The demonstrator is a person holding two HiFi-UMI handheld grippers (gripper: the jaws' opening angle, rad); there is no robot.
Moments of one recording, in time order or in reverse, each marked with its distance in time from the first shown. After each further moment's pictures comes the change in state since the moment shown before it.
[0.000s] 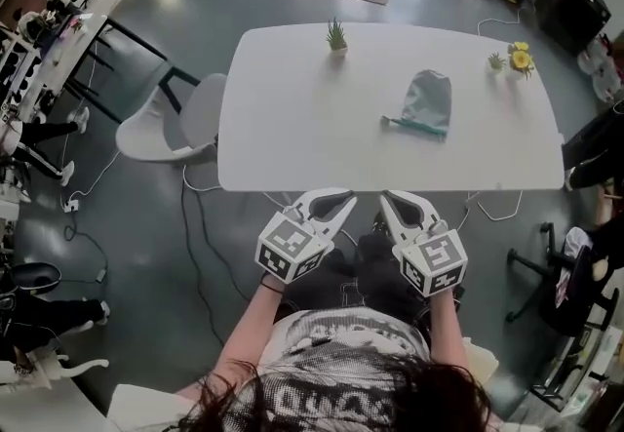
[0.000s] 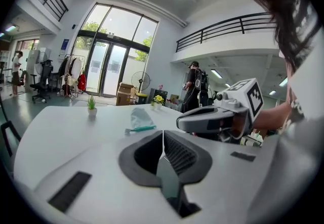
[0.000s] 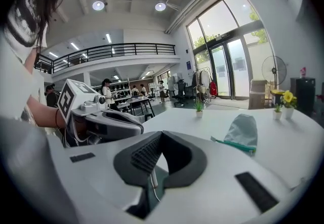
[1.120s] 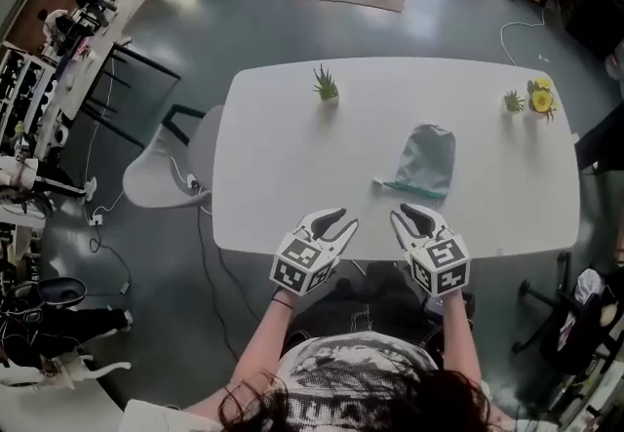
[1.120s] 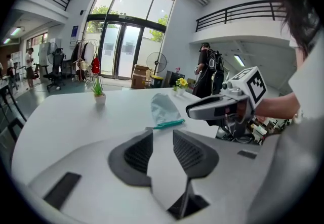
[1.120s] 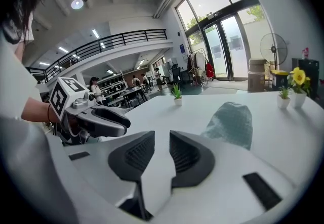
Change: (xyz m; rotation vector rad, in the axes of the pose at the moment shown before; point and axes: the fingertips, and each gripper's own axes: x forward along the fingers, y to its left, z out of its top) left arm 0.134 0.103 -0.005 -0.085 0.225 0.156; right arm 0.079 -0.180 -0.017 0.112 0.162 0.028
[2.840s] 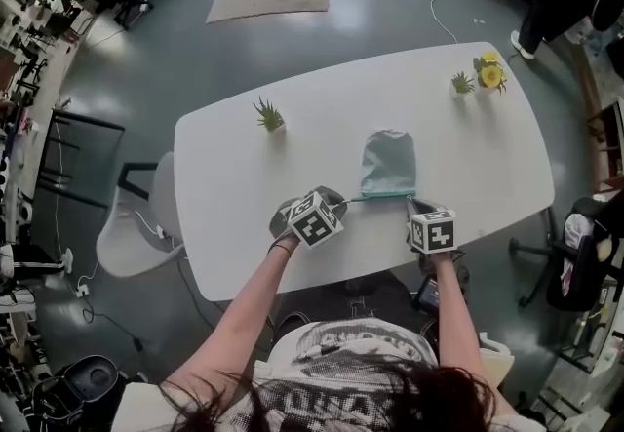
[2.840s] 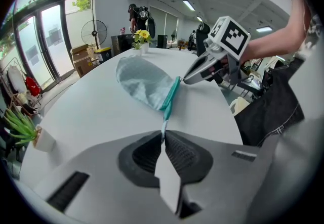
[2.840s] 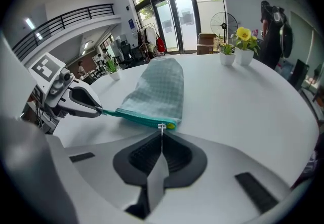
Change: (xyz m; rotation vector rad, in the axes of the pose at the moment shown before) left arm 0.137 0.030 -0.027 0.589 0.485 -0.359; right arm -0.001 -0.142 -0.099 0.354 0.292 -0.455
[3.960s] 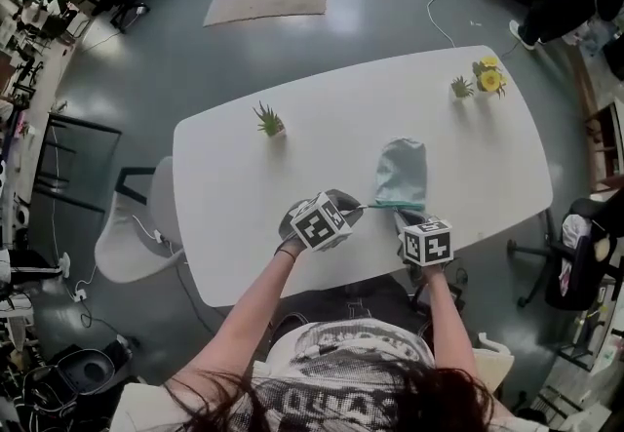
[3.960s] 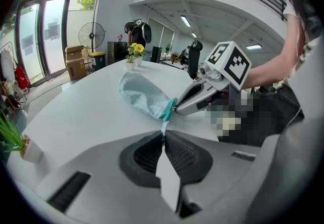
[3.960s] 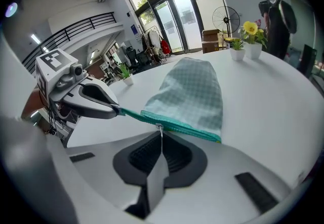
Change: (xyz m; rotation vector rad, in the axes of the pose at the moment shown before) left arm -0.016 -0.018 0.046 -0.033 -0.140 -0.128; right arm -0.006 0.046 0.002 0.048 -0.022 0.120
